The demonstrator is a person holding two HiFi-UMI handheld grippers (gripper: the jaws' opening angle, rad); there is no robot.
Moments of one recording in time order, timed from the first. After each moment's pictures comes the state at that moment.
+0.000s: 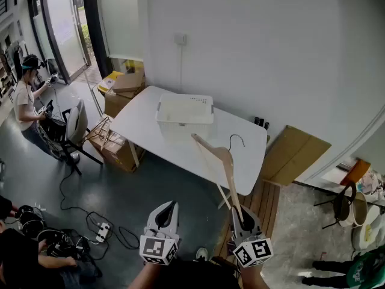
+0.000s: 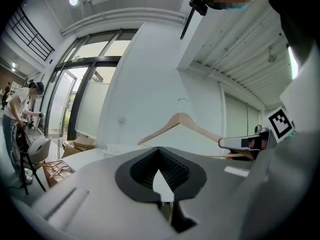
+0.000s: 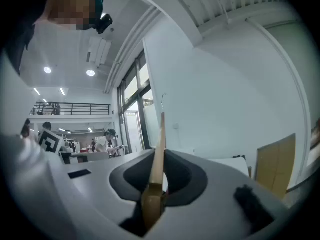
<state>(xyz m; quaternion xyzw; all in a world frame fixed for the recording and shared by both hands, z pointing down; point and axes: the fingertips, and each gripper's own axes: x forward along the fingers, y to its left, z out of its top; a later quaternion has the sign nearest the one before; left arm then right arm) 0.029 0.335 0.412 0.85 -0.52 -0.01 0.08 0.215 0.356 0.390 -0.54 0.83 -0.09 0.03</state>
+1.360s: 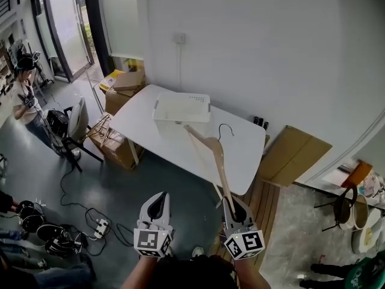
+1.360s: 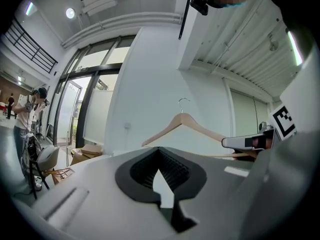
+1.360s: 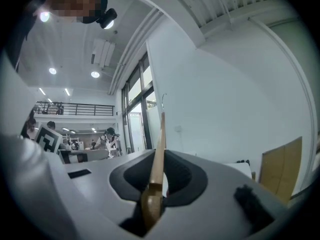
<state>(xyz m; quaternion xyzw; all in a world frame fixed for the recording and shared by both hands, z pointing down) 0.038 0.321 0.398 0.82 -0.56 -0.01 0.04 0.226 0.333 0.389 -0.53 0.85 -0.07 0.04</state>
